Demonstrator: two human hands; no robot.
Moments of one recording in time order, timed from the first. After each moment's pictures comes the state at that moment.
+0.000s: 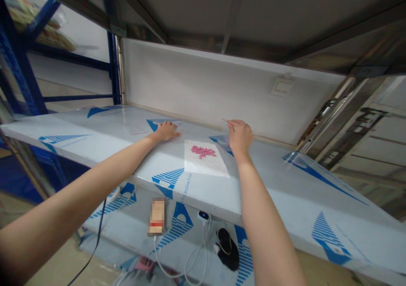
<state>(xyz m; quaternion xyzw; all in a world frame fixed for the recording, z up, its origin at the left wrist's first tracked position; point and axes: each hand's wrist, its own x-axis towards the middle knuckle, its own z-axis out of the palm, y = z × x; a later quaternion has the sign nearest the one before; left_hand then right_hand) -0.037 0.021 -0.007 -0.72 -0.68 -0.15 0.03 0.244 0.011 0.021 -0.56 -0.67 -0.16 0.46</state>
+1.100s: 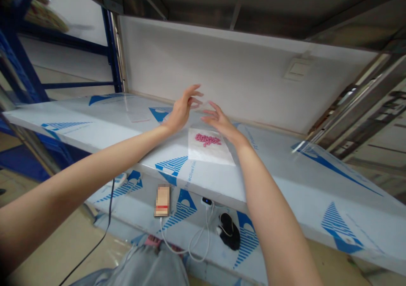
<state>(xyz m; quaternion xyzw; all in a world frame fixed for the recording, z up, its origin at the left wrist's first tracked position) 0.005 0.002 0.005 -0.77 -0.25 -0.58 -0.02 0.201 0.002 0.016 -0.34 -0.81 0.27 0.40</state>
